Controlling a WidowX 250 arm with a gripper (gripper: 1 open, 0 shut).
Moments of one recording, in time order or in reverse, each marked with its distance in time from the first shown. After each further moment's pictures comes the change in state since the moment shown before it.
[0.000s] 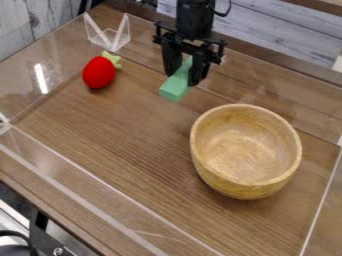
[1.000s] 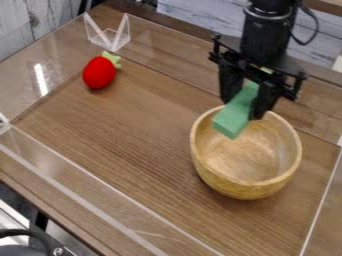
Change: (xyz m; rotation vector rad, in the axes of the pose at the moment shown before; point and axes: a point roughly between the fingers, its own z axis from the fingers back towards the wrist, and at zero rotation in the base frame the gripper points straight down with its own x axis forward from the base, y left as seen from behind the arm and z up) arm -0.056 -0.125 0.026 0.038 -0.099 -0.203
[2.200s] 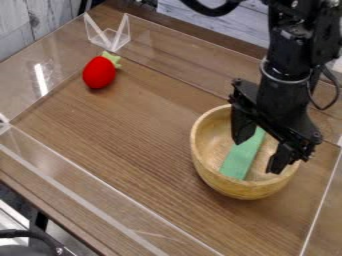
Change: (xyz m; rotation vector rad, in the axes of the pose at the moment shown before) arm -0.015 -0.019 -0.031 0.017 -0.045 -0.132
